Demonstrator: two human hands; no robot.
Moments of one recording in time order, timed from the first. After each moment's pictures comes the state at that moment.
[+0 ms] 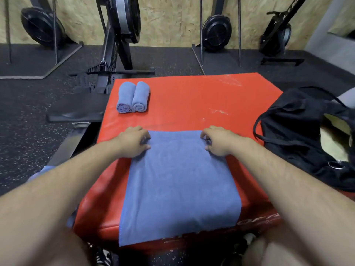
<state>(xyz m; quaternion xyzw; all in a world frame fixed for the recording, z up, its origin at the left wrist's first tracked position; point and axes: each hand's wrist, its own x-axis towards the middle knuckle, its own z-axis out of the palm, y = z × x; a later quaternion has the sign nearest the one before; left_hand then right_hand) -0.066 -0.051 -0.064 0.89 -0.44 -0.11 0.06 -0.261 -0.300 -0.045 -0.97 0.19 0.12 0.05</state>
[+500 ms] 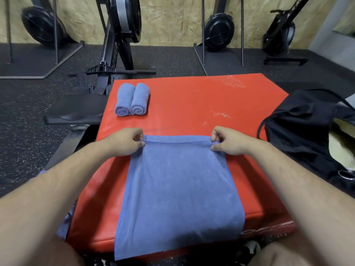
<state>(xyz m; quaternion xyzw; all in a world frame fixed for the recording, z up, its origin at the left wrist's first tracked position) -0.052 -0.050 -0.052 0.89 -0.39 -0.14 0.17 -0.266 -0.340 -0.044 -0.94 0.20 0.05 0.28</state>
